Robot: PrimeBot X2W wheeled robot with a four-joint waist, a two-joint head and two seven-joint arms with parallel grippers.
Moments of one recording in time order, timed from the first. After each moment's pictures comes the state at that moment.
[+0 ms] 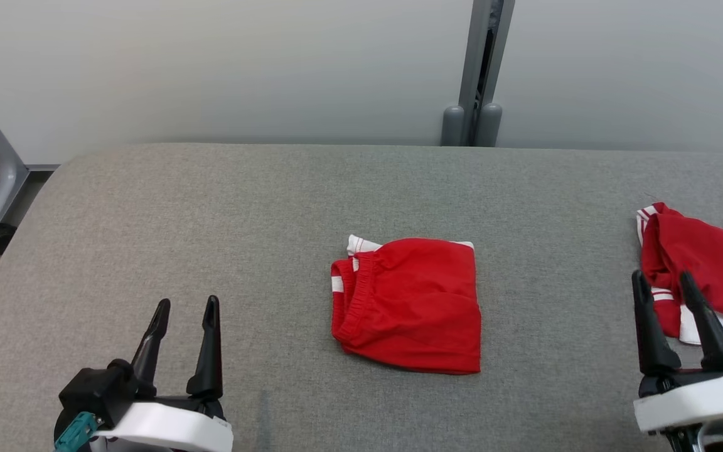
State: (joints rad) left arm -0.03 0.22 -0.31 0.09 -0.56 0.14 -0.26; right arm -0.05 -0.17 0.03 0.11 0.47 0.13 -0.21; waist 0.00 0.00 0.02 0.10
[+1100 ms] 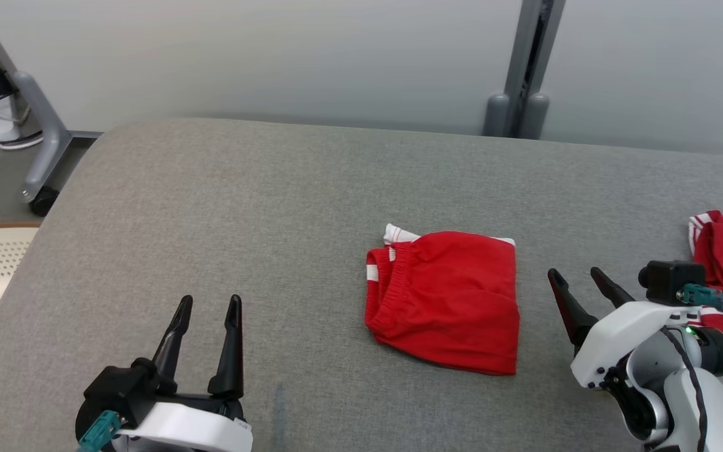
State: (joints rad) left arm -0.01 0.17 -0.28 0.09 -0.48 0.10 -0.26; right arm -0.24 -0.09 0.09 0.30 0.34 0.13 0.18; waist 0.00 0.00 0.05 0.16
